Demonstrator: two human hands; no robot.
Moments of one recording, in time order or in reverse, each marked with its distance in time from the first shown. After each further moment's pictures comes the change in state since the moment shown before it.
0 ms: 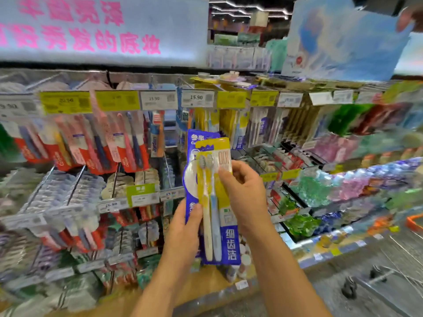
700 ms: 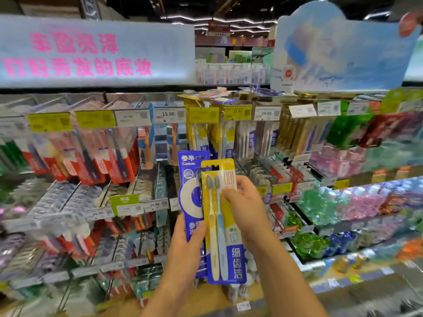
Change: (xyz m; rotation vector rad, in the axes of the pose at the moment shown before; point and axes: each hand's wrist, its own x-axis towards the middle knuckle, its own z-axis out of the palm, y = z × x) left_hand -0.013 -0.020 0.095 0.035 0.138 -0.049; right_hand 0.025 -0.006 -0.101 0.050 -0.184 0.200
